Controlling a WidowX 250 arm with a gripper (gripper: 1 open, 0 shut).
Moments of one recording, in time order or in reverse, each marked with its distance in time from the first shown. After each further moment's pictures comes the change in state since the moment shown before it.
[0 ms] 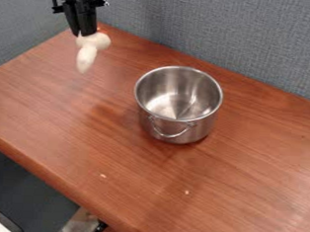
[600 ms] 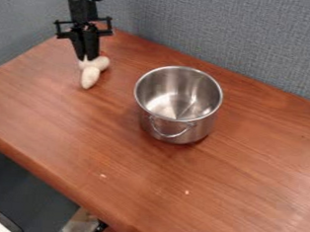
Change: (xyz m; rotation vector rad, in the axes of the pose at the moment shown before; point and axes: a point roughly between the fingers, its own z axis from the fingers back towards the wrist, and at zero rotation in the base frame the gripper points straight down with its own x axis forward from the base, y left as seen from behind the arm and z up) arm 0.035 0.014 -0.061 0.059 0.085 0.221
